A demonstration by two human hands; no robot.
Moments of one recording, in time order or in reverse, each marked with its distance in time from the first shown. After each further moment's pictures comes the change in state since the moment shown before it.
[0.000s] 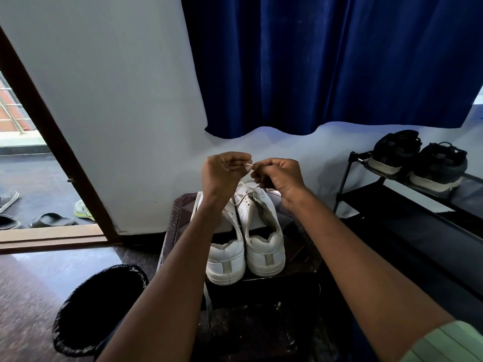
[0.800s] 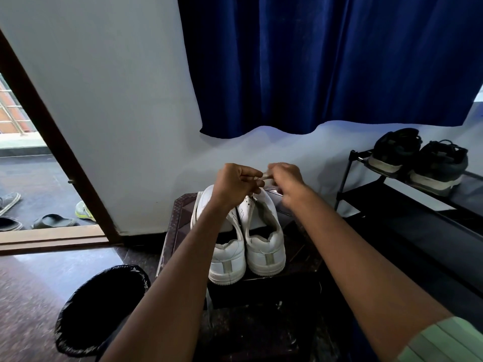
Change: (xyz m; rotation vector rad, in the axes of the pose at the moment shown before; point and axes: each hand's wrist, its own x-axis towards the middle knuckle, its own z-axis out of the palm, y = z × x) left_hand -0.001 -0.015 0.018 -0.019 -0.296 -0.222; right_hand 0.021 0.010 -0.005 -0.157 0.175 0.258
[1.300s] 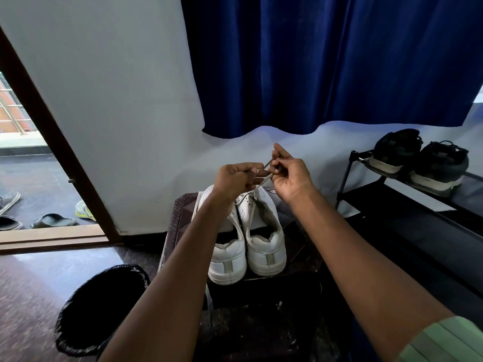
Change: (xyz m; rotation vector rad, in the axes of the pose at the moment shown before) left_hand -0.002 0.008 -0.001 -0.284 -0.006 -0.104; right_hand 0.004 -0.009 -0.003 0.975 -0.205 0.082
